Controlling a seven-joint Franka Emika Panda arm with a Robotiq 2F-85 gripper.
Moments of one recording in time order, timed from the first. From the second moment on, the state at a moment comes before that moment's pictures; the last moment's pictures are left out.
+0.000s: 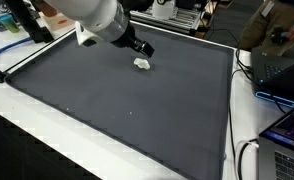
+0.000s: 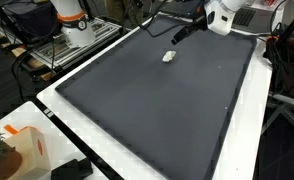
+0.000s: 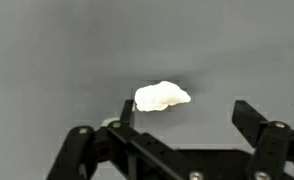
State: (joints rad) arm 0.10 0.75 0.04 -1.30 0.13 1.45 0.29
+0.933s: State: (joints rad) arm 0.09 0.54 0.04 -1.63 0.22 1.75 0.27
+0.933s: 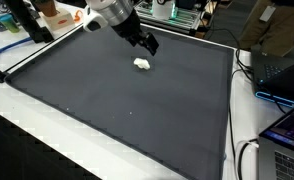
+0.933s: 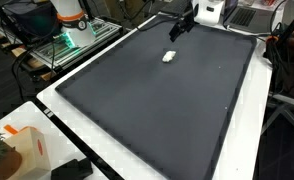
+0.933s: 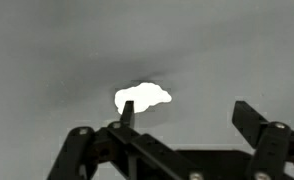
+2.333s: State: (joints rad) arm 0.10 -0.02 0.06 -2.46 0.19 2.39 0.06
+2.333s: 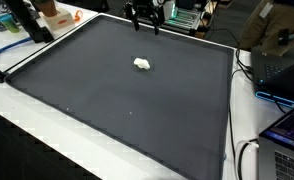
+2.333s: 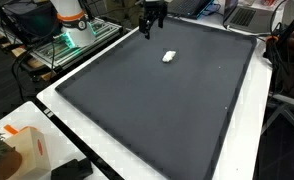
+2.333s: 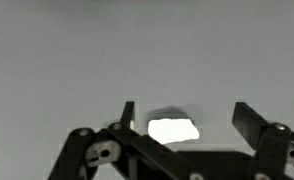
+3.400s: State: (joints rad) arm 0.10 -0.19 0.10 -2.69 0.13 2.48 0.13
